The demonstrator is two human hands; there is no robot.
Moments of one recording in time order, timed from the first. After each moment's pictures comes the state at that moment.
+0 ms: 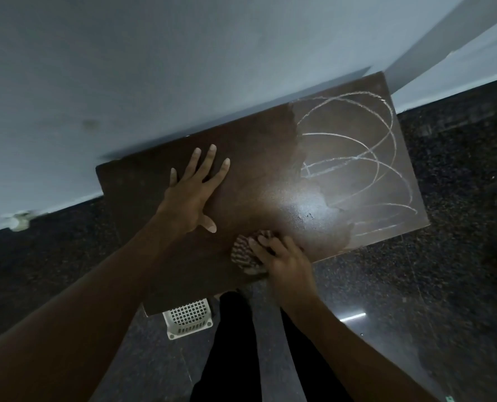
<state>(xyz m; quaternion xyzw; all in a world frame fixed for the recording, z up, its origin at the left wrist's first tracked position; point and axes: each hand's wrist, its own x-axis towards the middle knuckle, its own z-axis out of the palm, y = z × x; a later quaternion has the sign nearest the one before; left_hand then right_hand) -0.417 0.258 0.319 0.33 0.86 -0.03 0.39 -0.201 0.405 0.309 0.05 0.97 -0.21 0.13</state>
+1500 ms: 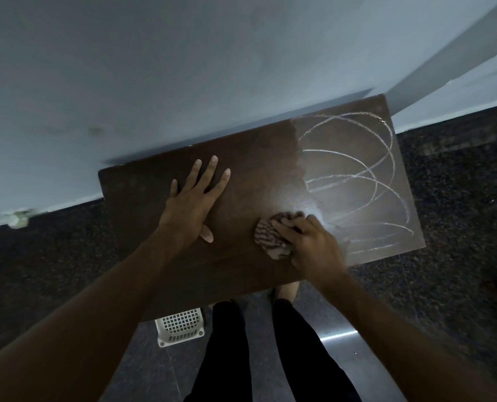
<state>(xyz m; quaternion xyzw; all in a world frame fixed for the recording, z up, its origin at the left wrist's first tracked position) -0.410 0.272 0.330 0.28 0.87 -0.07 0.39 -0.240 0.484 0.303 0.00 0.98 -0.19 0.10</state>
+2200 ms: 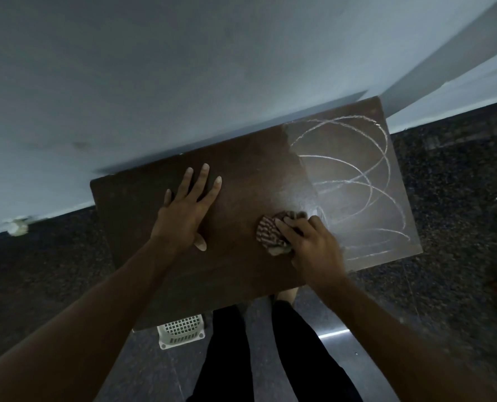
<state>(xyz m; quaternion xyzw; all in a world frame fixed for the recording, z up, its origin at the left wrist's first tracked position) -0.410 0.281 0.334 0.27 0.87 -0.09 0.39 -0.245 0.500 0.298 0.03 0.98 -0.18 0.08</state>
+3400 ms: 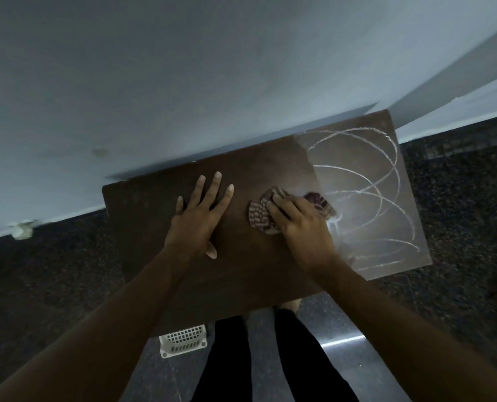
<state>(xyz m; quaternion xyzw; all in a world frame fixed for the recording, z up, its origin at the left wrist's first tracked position) -0.410 0.276 0.330 0.27 0.87 -0.06 0.40 -0.305 0.484 0.298 -0.04 0.99 -0.11 0.07</state>
